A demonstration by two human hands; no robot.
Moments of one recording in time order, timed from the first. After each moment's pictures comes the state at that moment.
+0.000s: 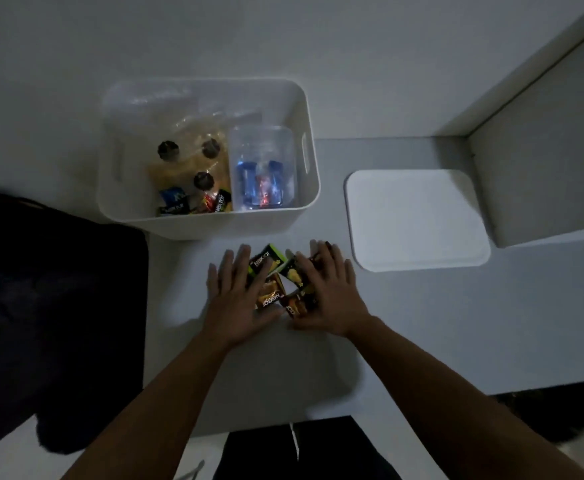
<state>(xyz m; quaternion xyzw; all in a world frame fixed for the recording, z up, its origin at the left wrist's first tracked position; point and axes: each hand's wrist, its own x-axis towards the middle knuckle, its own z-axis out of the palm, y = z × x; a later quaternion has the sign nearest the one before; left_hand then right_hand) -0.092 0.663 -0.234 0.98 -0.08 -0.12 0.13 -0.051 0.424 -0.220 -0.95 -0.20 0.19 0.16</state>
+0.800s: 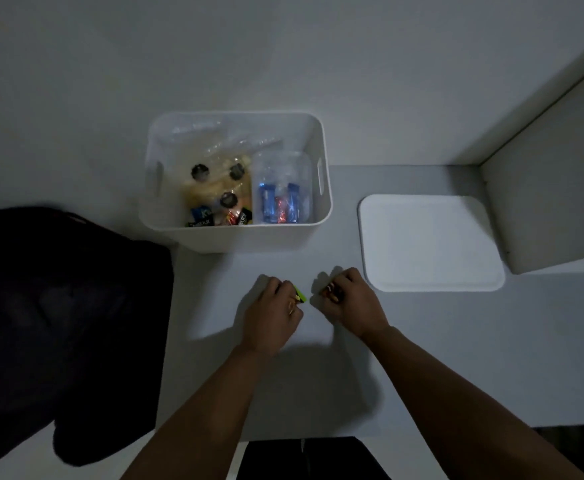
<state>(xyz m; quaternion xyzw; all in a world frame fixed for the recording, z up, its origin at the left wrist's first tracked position) -0.091 0.616 -0.194 0.95 0.03 -0.06 0.31 -0.033 0.417 -0.212 -0.93 -0.13 0.11 0.32</state>
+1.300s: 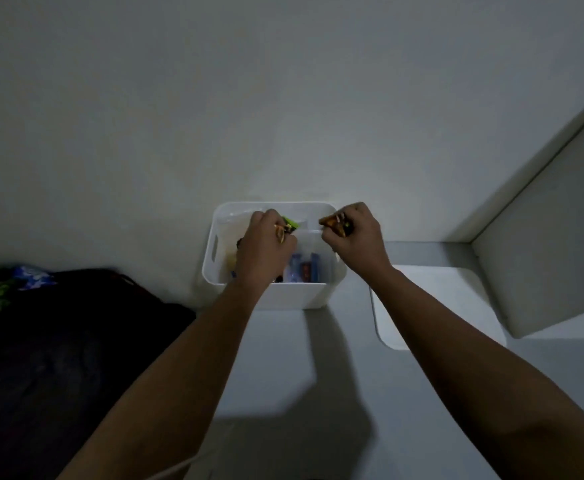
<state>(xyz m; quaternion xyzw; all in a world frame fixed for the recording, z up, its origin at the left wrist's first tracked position) 0.026 0.682 0.019 0.91 0.10 0.15 0.36 0.075 0.494 0.021 -0.87 -0.14 -0.08 0.47</state>
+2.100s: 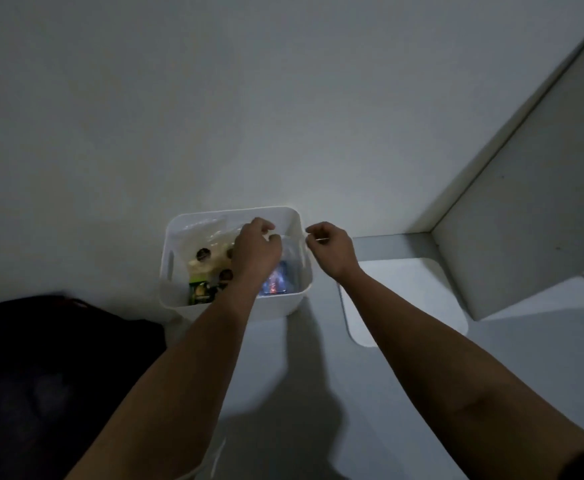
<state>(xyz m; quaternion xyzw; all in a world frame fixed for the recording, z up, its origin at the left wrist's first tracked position) 0.085 0.636 -0.002 0.88 0.17 0.04 0.45 0.113 0.469 -0.032 -0.86 0.02 0.04 0.50</state>
